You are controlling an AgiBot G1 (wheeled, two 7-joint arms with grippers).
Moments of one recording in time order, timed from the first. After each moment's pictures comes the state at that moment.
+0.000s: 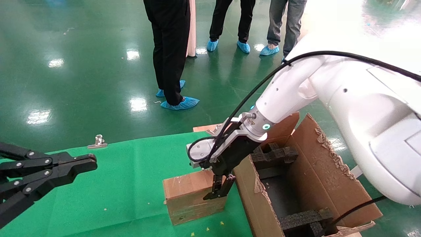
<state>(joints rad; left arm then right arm) -1.09 0.59 0.33 -1.27 0.69 1.48 -0.16 1.81 -1.22 -1.13 0.37 -1.49 -1.56 -0.24</state>
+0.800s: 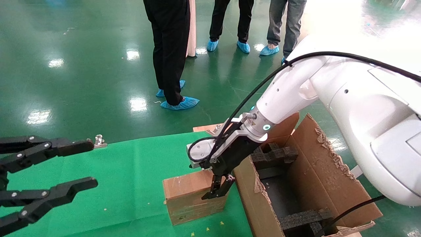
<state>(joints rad) -1.09 0.59 0.33 -1.27 0.69 1.48 -0.16 1.81 -1.23 -1.14 0.35 -1.50 -1.56 -0.25</state>
